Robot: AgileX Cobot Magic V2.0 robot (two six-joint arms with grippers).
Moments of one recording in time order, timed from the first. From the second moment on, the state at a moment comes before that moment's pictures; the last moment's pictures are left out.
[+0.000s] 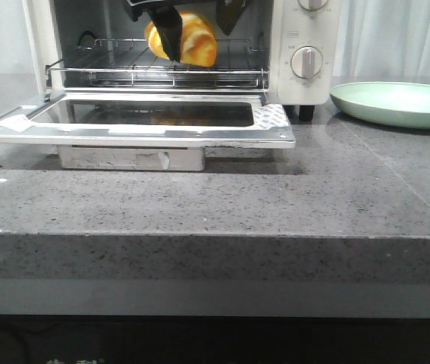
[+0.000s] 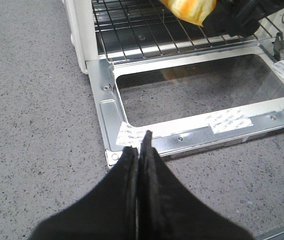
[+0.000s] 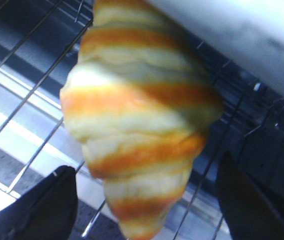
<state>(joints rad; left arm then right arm) -0.37 0.77 -0.70 0.00 0.48 -0.01 0.68 2.05 -2.04 -0.44 0.95 0.28</state>
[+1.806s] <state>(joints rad) -0.37 0.77 -0.70 0.00 0.44 -0.01 0.41 0.69 -0.83 -0.14 0.78 0.25</state>
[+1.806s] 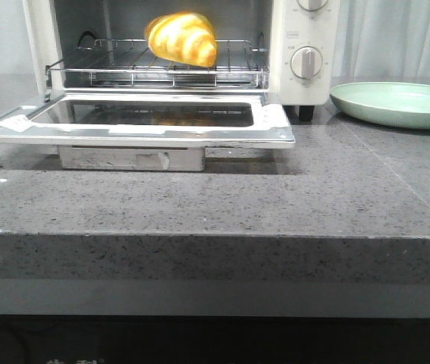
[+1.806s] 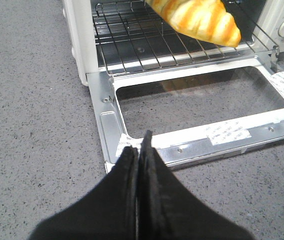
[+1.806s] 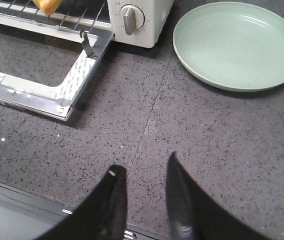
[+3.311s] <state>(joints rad) -0.04 0.00 0.01 -0.09 0.08 -0.01 0.40 0.69 -0.83 -0.15 0.78 0.25</state>
